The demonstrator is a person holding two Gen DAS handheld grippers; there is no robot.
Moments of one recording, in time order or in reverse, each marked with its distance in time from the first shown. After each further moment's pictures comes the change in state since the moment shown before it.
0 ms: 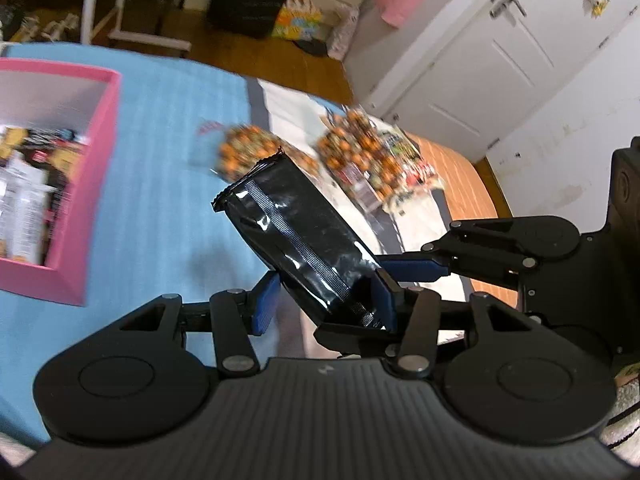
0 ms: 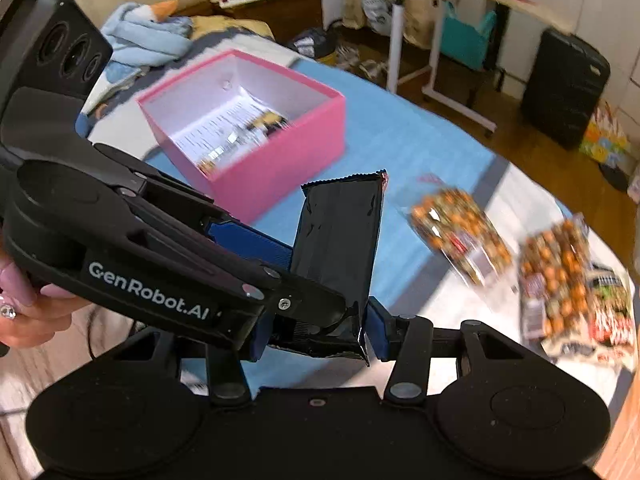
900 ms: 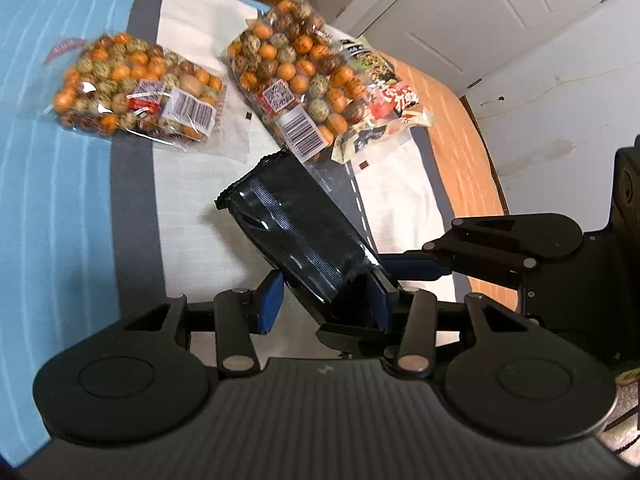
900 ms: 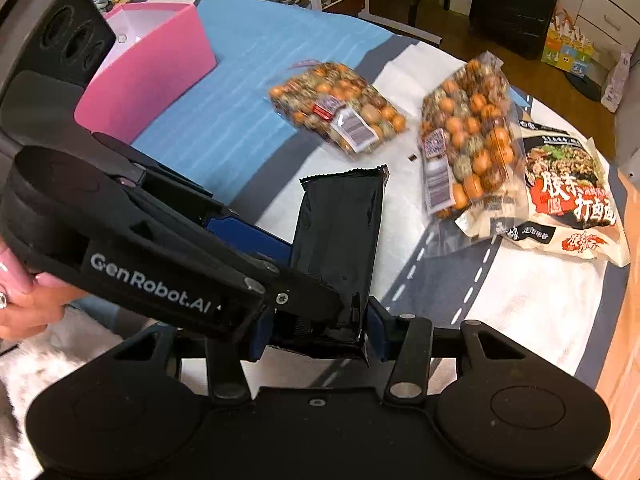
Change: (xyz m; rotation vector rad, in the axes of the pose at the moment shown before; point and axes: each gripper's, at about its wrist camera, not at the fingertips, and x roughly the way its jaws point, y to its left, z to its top) left arm 0.179 -0.061 0.011 -0.001 0.224 -0.111; right arm 0.031 -0.137 -0.083 0.159 0.183 -0.045
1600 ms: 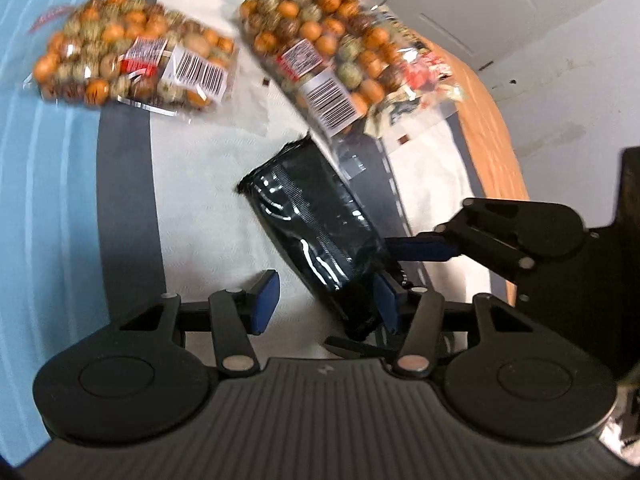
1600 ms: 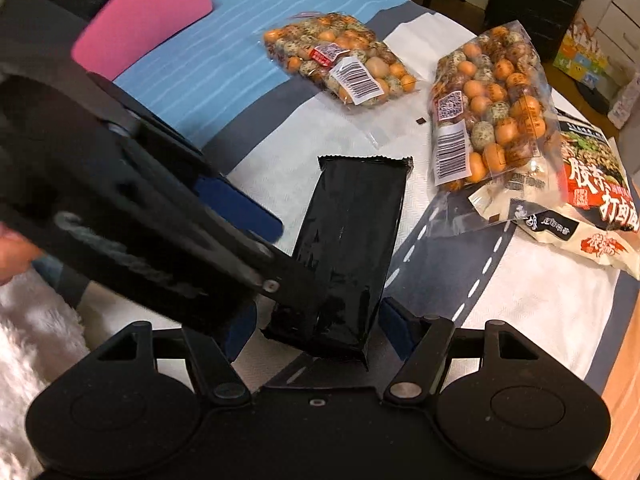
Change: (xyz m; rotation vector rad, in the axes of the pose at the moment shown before) left arm 0.047 0.020 -0.003 -0.006 0.055 0.021; right arm 0.052 -0.012 -0.009 -0.113 0.066 -0.056
